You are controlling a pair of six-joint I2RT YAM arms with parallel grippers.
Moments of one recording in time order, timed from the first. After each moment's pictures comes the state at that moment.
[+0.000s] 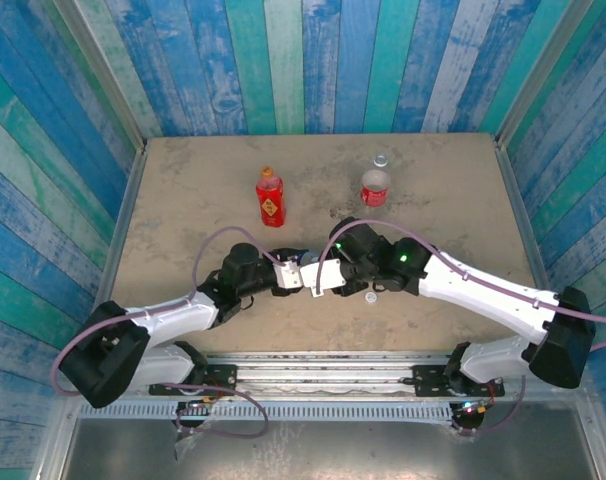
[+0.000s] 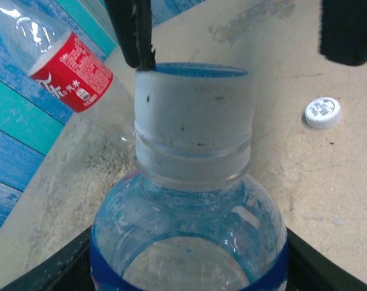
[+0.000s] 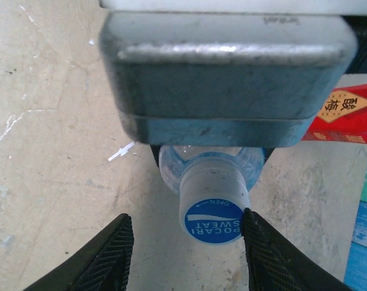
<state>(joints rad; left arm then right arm) -0.67 1.22 0.35 0.53 0.37 0.74 0.99 1.34 1.10 -0.66 0.03 -1.01</state>
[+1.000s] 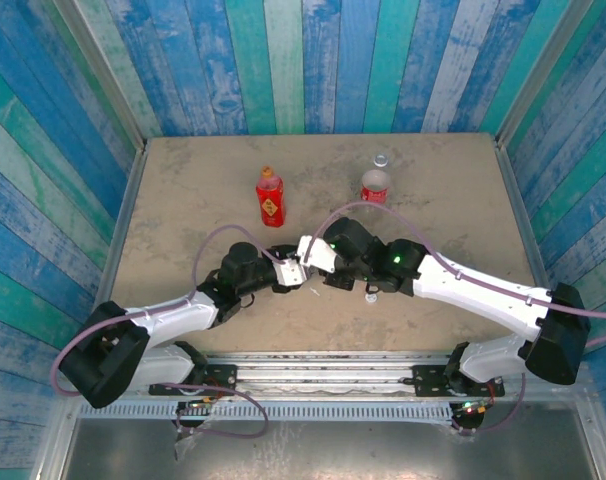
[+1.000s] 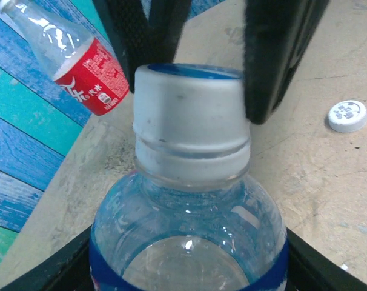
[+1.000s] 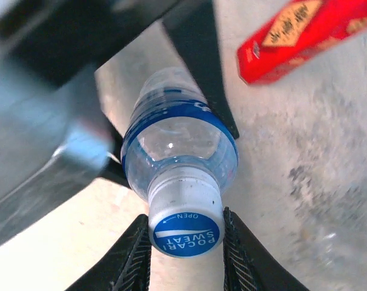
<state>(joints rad) -0.67 1.22 0.35 0.57 0.33 0.74 1.01 1.36 1.12 -0.59 0.16 -0.30</state>
